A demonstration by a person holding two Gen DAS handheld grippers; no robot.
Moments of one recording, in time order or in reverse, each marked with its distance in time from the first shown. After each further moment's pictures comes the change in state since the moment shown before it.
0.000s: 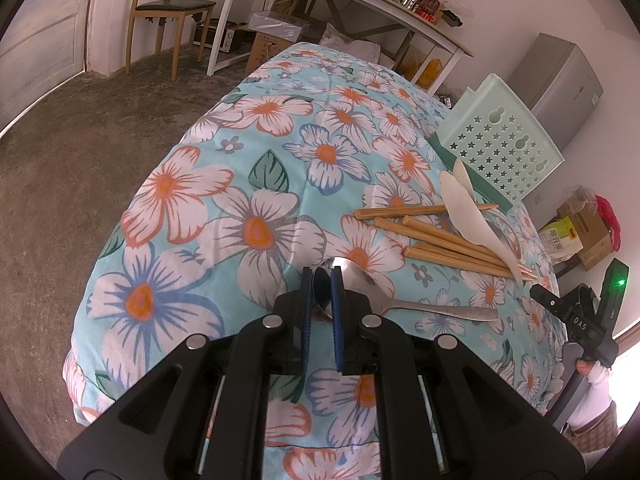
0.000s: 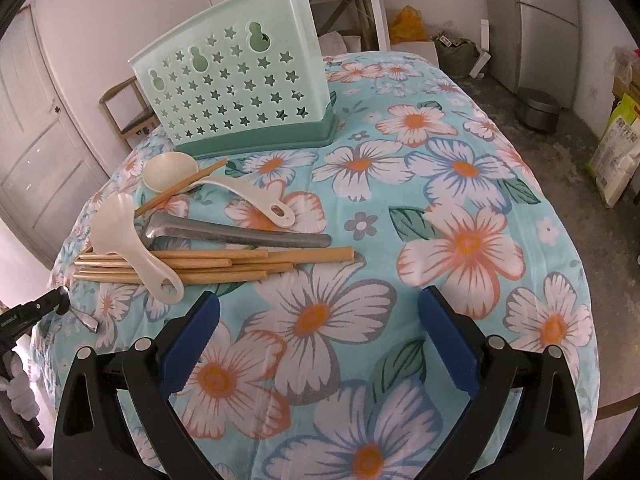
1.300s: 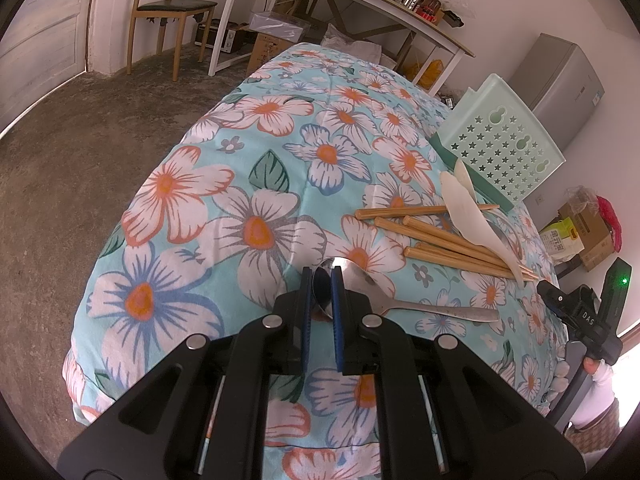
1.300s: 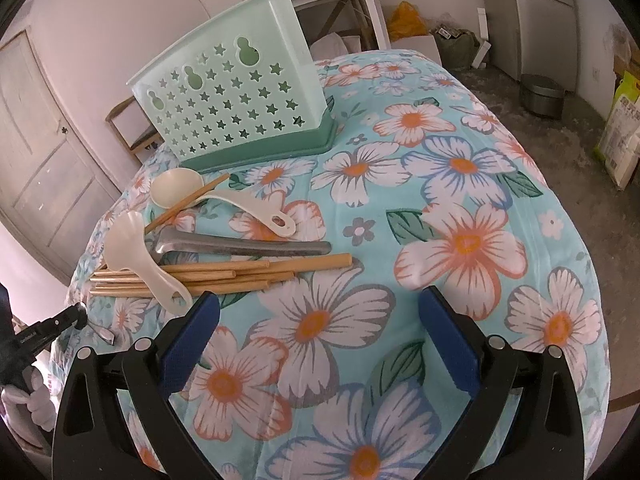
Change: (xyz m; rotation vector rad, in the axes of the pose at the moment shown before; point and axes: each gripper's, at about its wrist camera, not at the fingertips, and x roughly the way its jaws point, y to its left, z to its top) left arm -0.001 0.002 0.000 -0.001 -0.002 -0.003; right arm -0.002 -0.008 0.003 0.063 -0.010 0.062
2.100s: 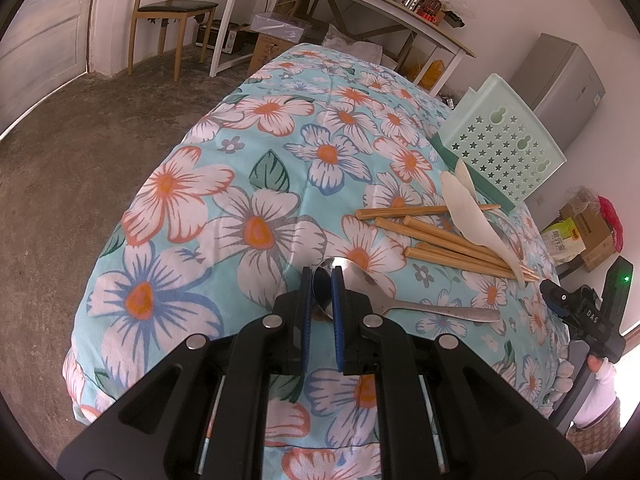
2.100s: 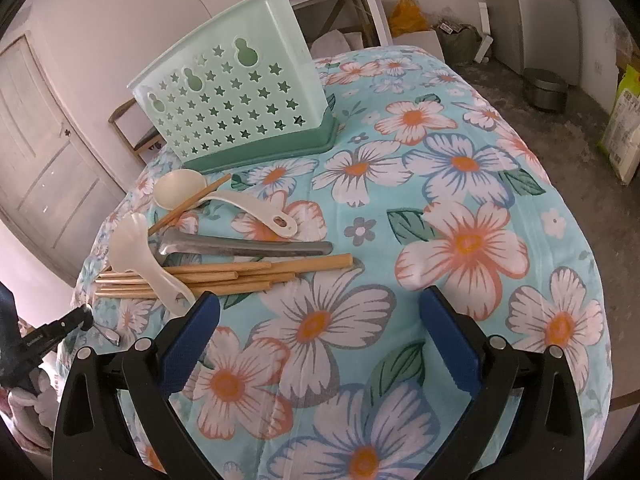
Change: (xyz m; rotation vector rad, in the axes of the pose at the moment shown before) left arm 0.000 0.001 0.000 0.001 -0.001 0.000; right arm 0.000 -0.004 0.002 0.021 0.009 0.029
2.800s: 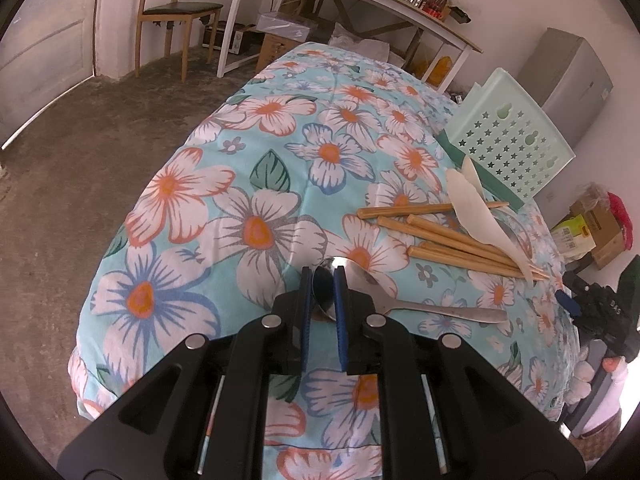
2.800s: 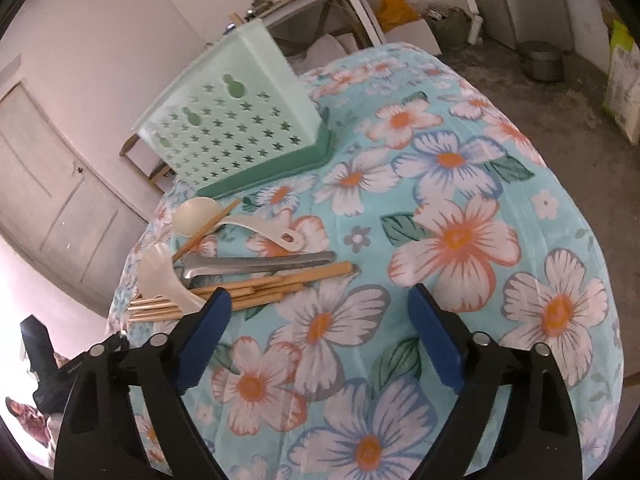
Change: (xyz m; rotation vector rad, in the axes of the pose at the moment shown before) left arm 0.002 -0.007 0.000 0.000 0.001 0.049; right arm -0.019 -0.007 0.003 0.085 -0.031 0.085
